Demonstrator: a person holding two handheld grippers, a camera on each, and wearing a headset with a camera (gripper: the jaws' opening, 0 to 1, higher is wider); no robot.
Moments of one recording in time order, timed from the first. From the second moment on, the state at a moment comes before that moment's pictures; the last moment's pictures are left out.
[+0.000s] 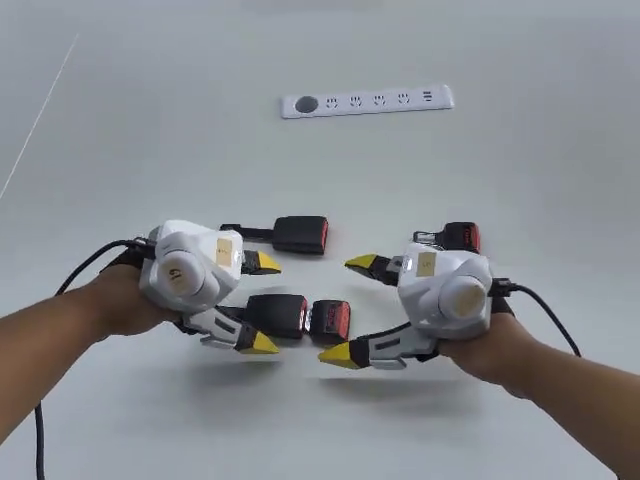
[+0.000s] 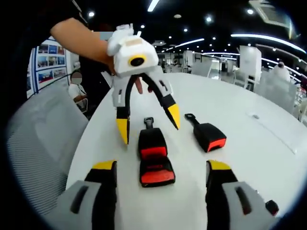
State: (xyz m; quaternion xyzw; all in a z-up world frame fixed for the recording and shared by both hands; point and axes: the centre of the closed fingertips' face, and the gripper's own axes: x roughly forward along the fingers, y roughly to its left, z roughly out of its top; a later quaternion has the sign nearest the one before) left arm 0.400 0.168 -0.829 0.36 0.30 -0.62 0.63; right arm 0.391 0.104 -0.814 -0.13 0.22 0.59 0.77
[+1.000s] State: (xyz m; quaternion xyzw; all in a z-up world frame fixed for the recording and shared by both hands) left arm 0.522 0.151 -0.775 0.39 0.23 -0.59 0.67; right arm 0.480 -0.038 -0.793 -0.14 0.21 0.52 0.82
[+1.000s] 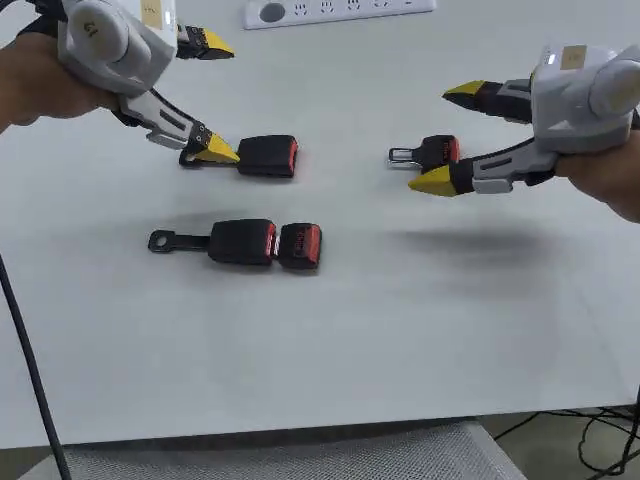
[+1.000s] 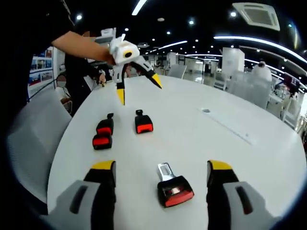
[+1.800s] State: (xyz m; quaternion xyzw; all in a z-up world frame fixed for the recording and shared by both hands) left arm 0.506 0.136 -0.849 0.34 0.32 -0.61 0.63; right arm 0.477 -0.059 -0.851 -0.17 0.29 0.55 0.77
